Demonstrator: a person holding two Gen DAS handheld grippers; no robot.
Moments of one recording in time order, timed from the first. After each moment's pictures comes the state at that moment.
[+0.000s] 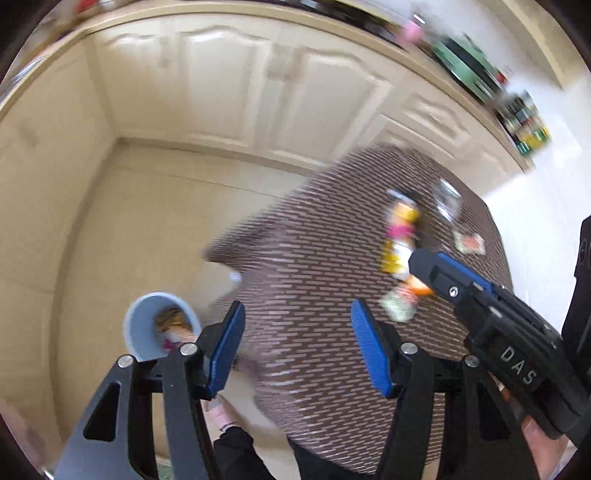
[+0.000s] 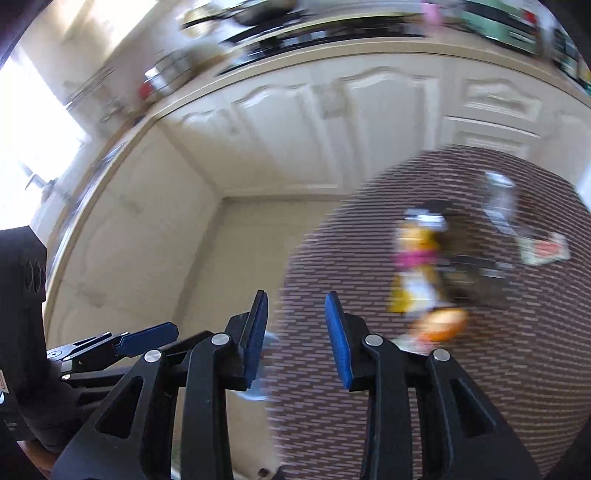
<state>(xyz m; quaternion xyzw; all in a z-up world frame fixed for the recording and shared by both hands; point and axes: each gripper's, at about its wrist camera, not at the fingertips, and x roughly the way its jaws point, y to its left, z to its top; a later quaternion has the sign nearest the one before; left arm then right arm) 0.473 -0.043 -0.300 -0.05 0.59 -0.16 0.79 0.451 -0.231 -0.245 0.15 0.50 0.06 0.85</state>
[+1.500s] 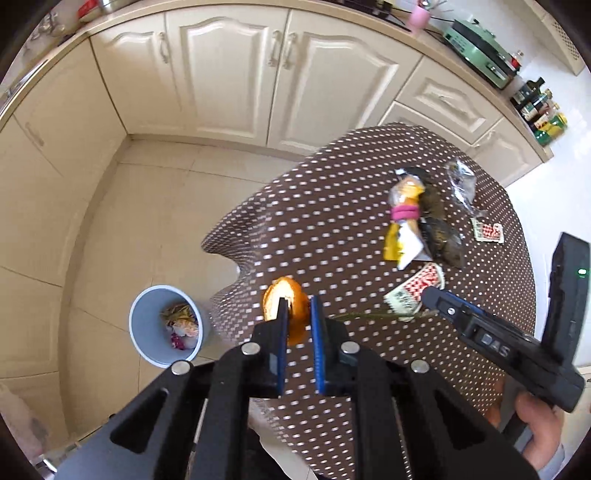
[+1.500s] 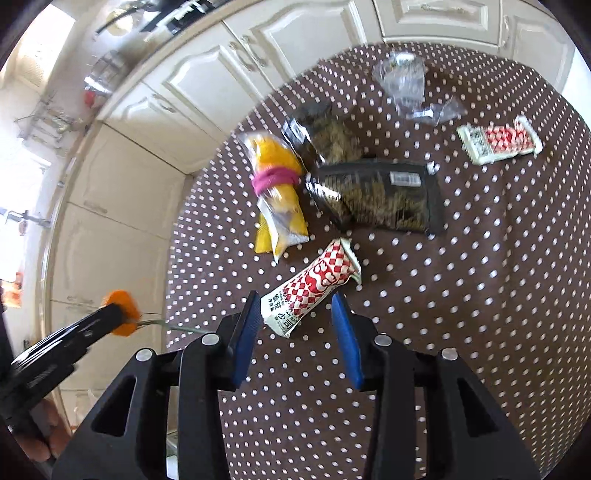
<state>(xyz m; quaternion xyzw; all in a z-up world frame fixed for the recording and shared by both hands) 0.466 -0.052 -0.324 -0.04 0.60 -0.10 0.79 0.442 -0.280 -0.325 0.22 0.58 0.02 0.78</state>
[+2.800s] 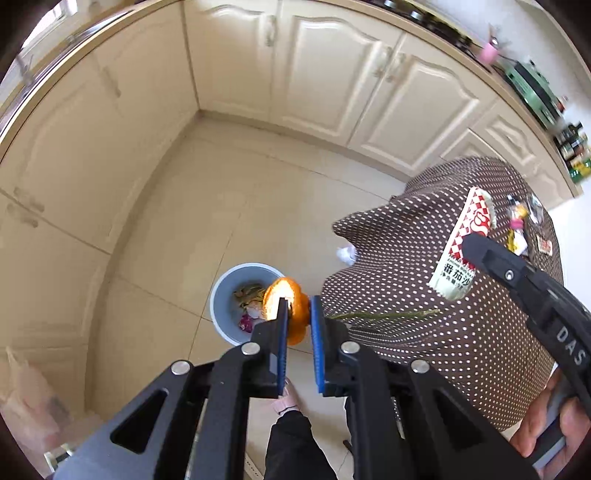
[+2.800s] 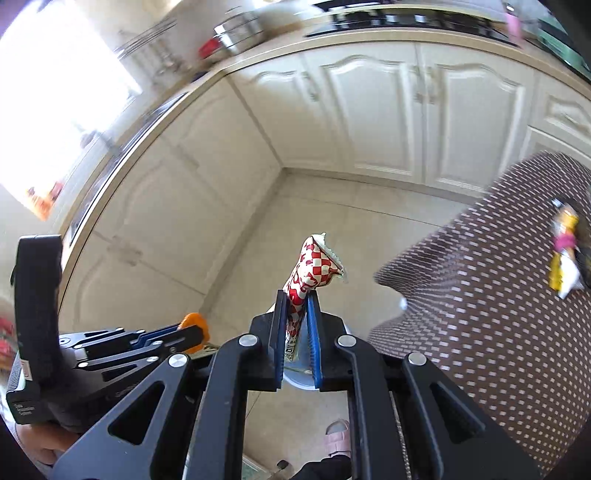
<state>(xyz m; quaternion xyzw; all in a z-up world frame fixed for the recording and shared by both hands) 0.433 0.187 -0.326 -0.07 0.60 -0.03 0.79 0.454 0.001 -0.264 0.10 0.50 0.20 0.84</state>
